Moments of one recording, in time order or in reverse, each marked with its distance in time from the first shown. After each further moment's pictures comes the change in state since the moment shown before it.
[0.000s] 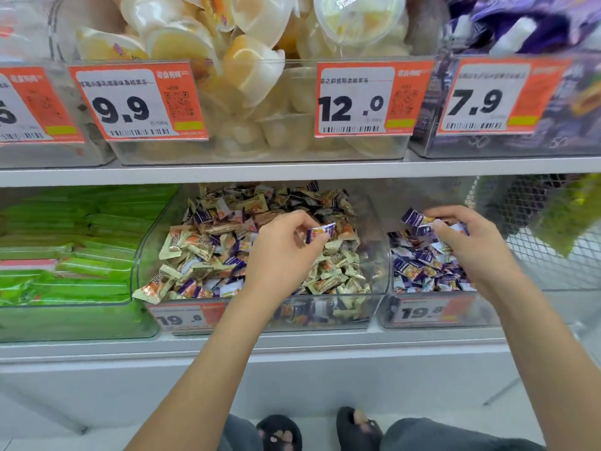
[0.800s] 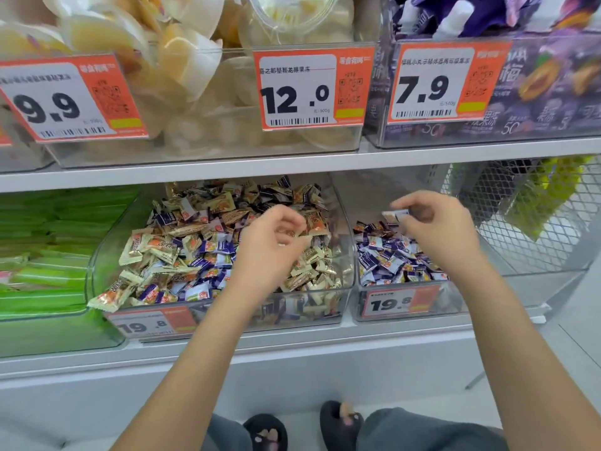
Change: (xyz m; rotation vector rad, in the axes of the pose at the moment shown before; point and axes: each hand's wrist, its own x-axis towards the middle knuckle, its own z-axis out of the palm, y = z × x) left_hand 0.001 0.019 0.022 -0.195 -0.109 -0.115; right_hand -0.002 -0.015 -0.006 -0.311 0.033 -0.098
